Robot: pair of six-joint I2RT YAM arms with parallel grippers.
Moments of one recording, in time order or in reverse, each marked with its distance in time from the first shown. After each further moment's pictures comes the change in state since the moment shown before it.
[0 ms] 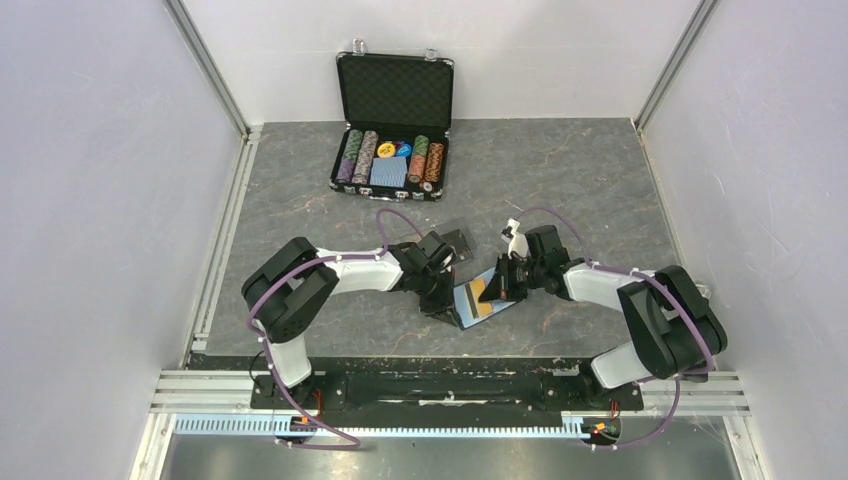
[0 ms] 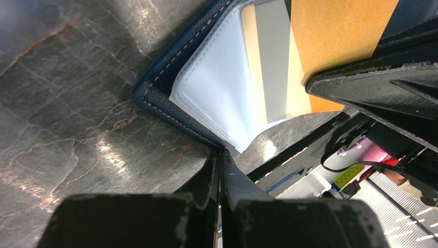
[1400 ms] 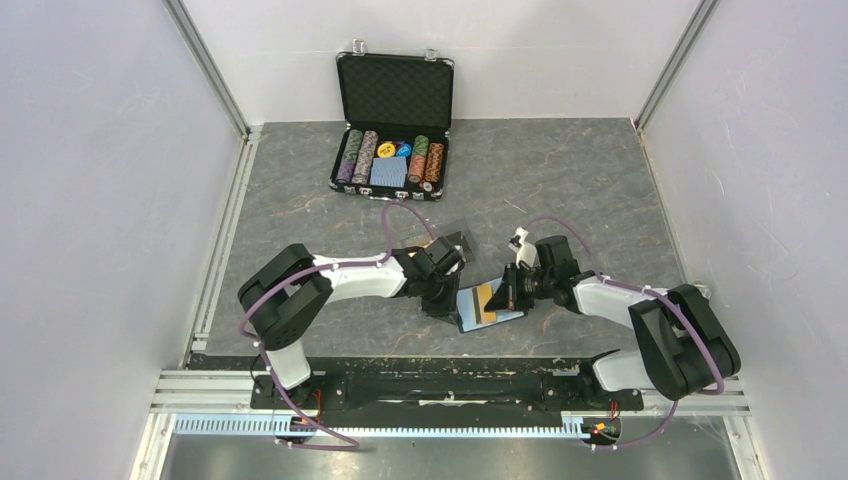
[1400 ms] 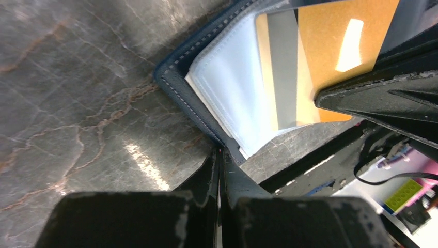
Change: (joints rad) left arm -0.065 -0.037 0.022 -0.043 -0.158 0.079; right arm -0.025 -0.111 -0.105 0.015 -0.046 -0.007
